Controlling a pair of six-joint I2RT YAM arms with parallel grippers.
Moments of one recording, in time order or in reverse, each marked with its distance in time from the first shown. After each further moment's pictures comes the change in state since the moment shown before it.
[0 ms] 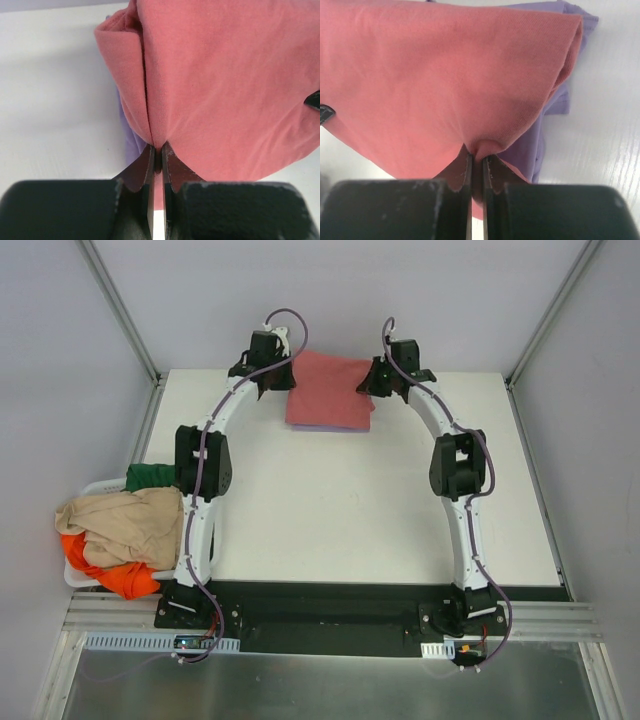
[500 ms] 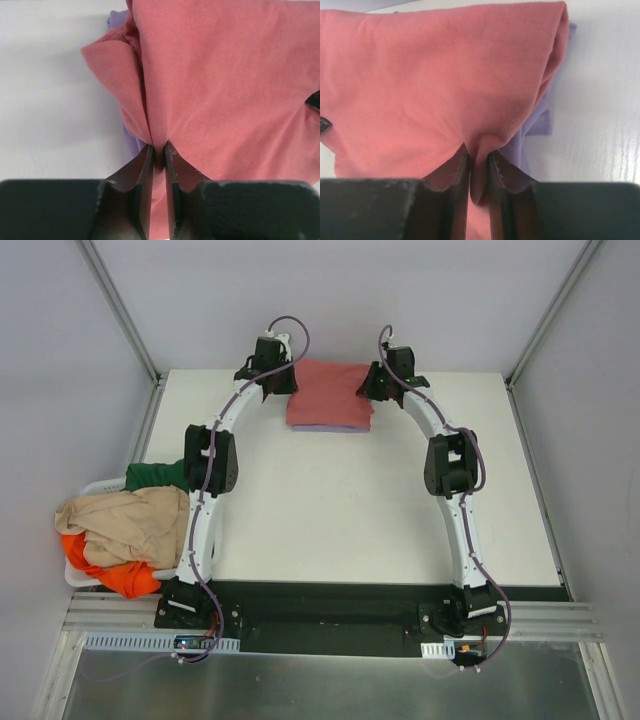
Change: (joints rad) left arm 0.007 0.136 0.098 0.000 0.004 -0.022; right arm 0.000 0.114 0.072 0.047 0.050 0.023
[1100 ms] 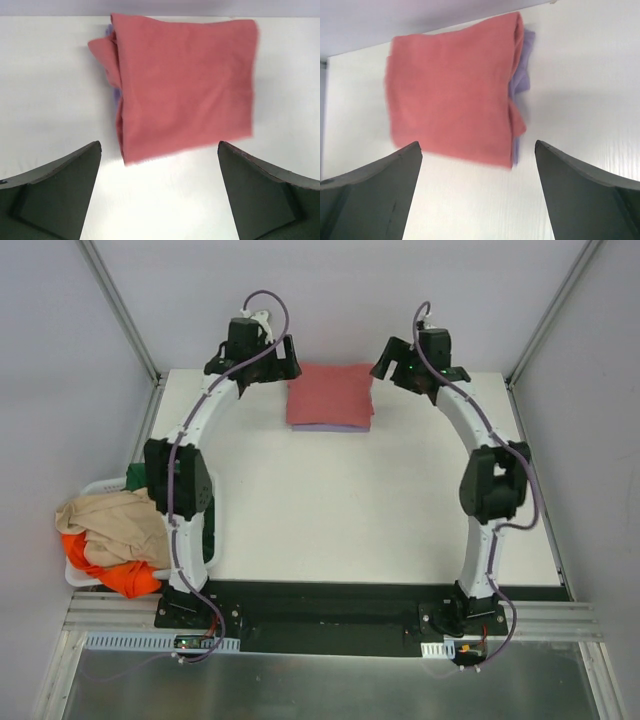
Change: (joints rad) left arm 0.006 -0.296 -0.201 -0.014 0.005 -0.052; right arm -0.032 -0.386 -0.343 0.016 0.103 0.025
